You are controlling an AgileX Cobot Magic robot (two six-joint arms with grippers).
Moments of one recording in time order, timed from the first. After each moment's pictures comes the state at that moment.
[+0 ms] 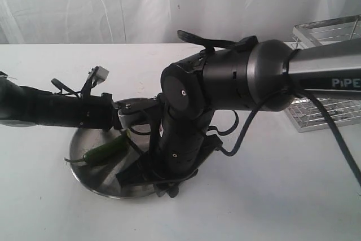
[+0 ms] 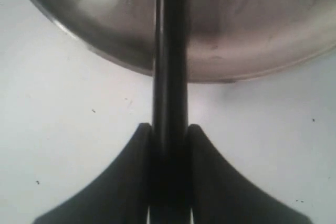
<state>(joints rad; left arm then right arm) -0.07 2.16 -1.11 -1.73 1.06 1.78 0.85 1.85 -1.24 0.14 0.84 0.19</state>
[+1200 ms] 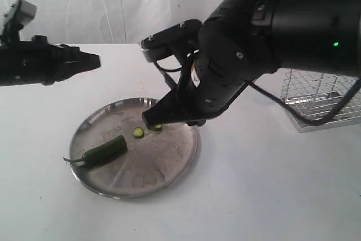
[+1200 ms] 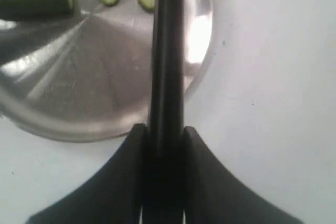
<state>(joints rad) 0.03 1.52 -0.83 -1.78 0.70 1.57 0.82 1.61 -1.24 -0.29 0.81 0.45</state>
